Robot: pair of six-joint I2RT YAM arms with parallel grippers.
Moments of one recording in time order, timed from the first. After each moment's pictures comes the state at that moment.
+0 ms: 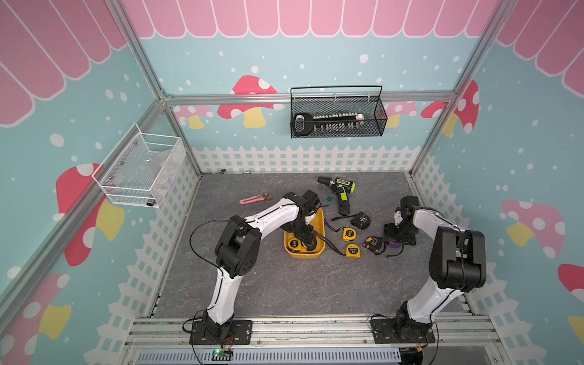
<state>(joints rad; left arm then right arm) -0.62 2.12 1.73 -1.07 -0.02 -0.02 -0.17 1.75 1.09 -0.75 -0.01 0.04</state>
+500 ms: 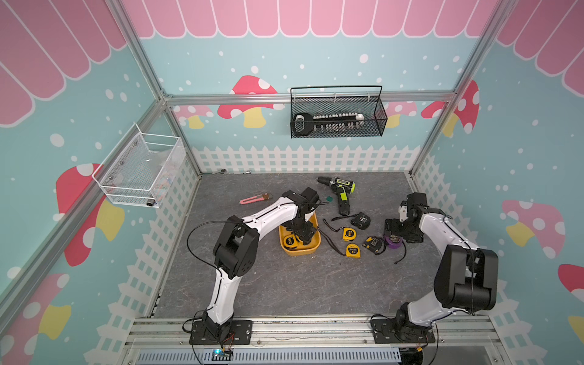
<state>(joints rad) -0.66 2.10 1.73 -1.06 -0.06 0.01 -0.17 1.54 1.05 -0.75 -0.02 0.04</state>
